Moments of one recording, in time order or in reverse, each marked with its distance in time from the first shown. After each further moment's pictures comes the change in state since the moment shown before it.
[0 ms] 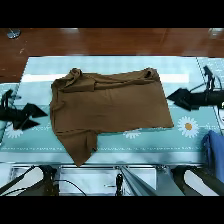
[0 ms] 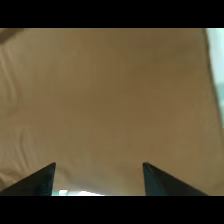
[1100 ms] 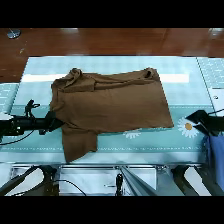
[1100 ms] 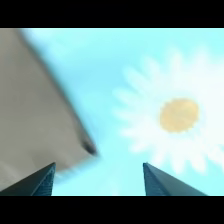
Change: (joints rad) left arm -0.180 0.008 -0.262 -0.298 0.268 0.152; right arm -0.352 0.111 -0.172 -0.294 0.026 0.130
